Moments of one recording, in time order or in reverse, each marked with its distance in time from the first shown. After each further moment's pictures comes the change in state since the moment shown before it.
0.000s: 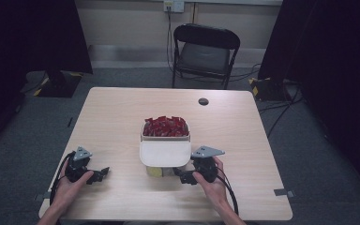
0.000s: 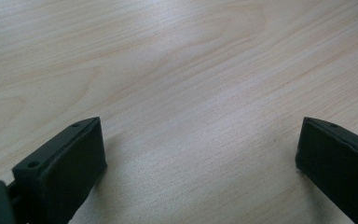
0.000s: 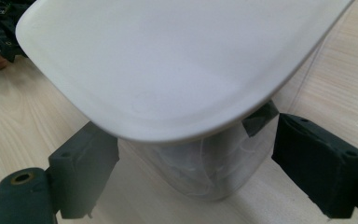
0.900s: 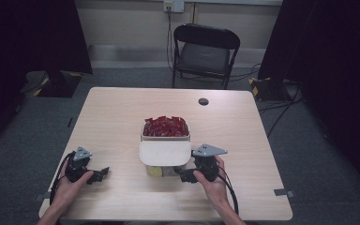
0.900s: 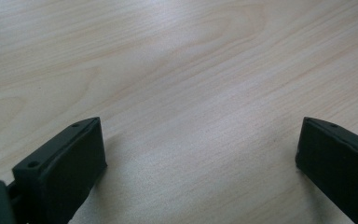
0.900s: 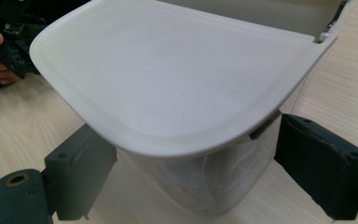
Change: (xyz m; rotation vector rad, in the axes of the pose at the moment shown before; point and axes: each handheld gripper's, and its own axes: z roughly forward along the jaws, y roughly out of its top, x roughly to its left) left arm 0.000 0.000 0.000 0.000 0.000 0.000; right arm 0.002 0.008 -0.008 -0.051 0.001 -0.007
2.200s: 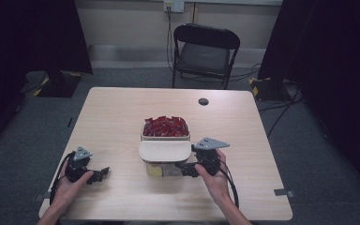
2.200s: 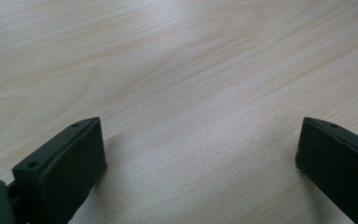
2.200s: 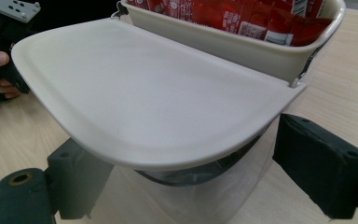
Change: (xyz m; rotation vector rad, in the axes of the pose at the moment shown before) left arm 0.000 0.000 0.000 0.000 0.000 0.000; right arm -0.006 0.020 -0.005 -0.007 0.005 0.003
